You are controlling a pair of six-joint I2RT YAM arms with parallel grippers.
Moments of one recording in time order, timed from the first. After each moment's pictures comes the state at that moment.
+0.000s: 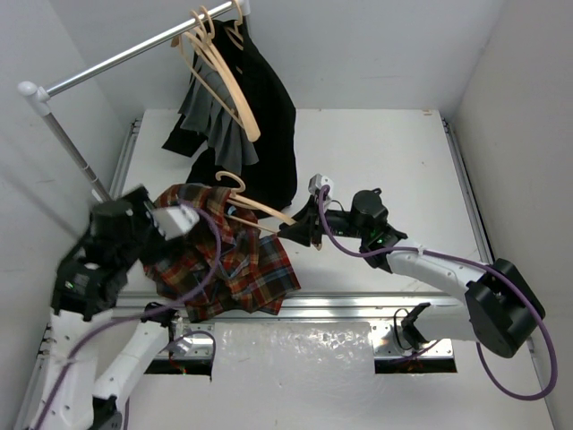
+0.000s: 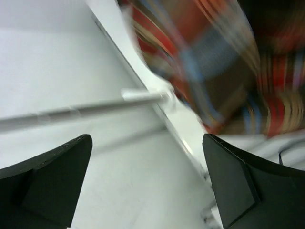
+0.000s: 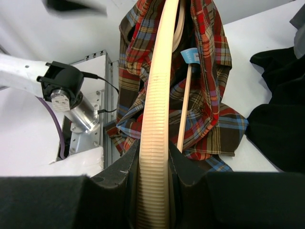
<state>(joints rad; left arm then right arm) -0.14 0.56 0.97 -1.08 -0.18 1.02 0.66 1.28 0.59 0.66 -0.73 0.22</state>
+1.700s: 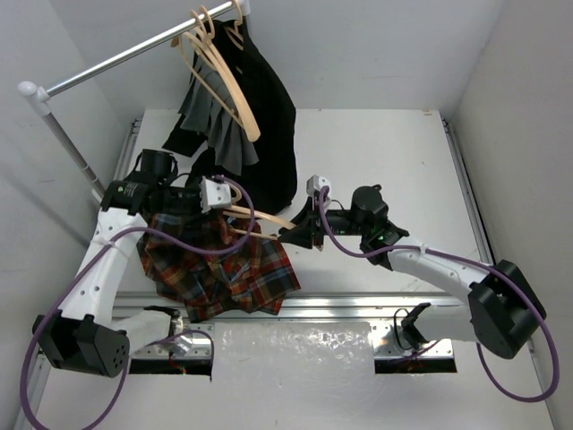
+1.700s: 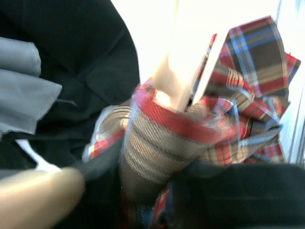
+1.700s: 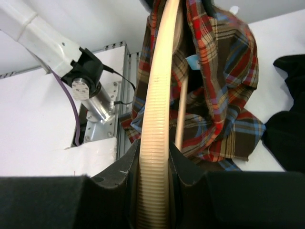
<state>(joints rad) -0.11 1.13 1.18 -1.05 0.71 1.16 0.67 1.27 0.62 0.60 -0.84 0.19</state>
